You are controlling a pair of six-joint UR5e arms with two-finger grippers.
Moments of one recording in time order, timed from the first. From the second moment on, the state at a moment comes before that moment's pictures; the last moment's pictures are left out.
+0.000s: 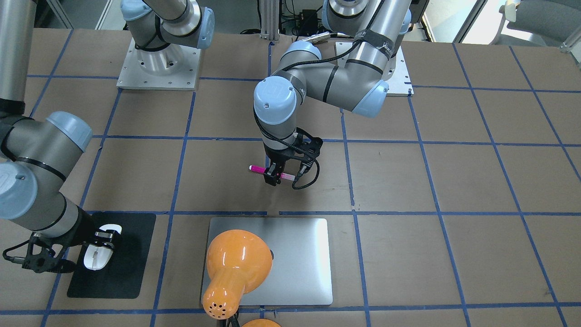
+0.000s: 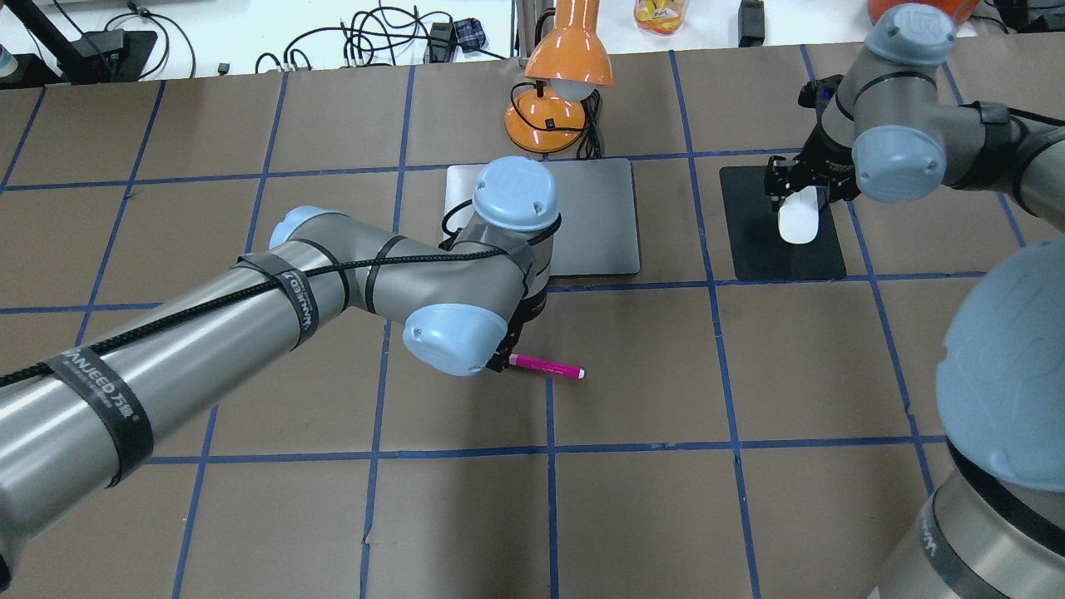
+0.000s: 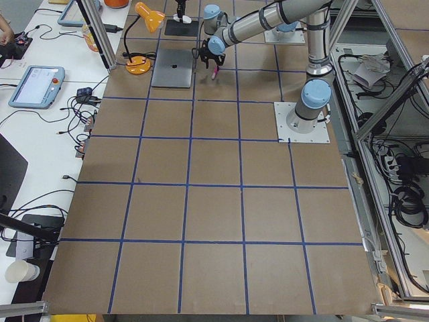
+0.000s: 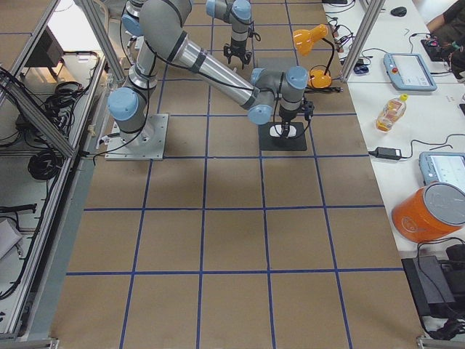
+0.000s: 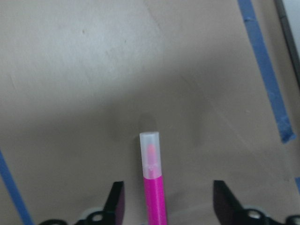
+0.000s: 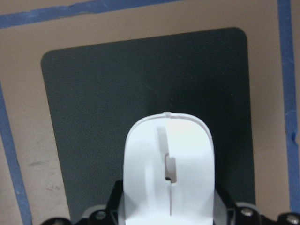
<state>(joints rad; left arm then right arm) -1.98 -1.93 -1.79 -1.12 1.63 -1.44 1.35 -1.04 1.64 -2.18 -1.54 -0.09</state>
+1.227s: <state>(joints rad) -1.62 -1.59 -1.61 -1.57 1.53 0.01 1.36 -1.09 1.63 -2.15 -1.55 -0.09</state>
